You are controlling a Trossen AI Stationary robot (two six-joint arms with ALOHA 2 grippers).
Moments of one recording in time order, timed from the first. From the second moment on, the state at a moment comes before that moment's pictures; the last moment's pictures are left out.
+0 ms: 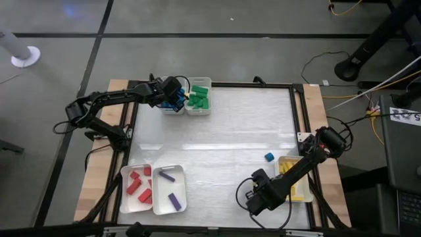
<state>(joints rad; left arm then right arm) 0.58 1.42 0.91 -0.49 -0.45 -0.03 0.72 1.90 1.37 -1.17 -0.02 1.80</state>
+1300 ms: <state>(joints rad) 0.58 1.42 0.91 -0.49 -0.45 -0.03 0.74 1.90 1.23 -1.02 -0.05 1.83</state>
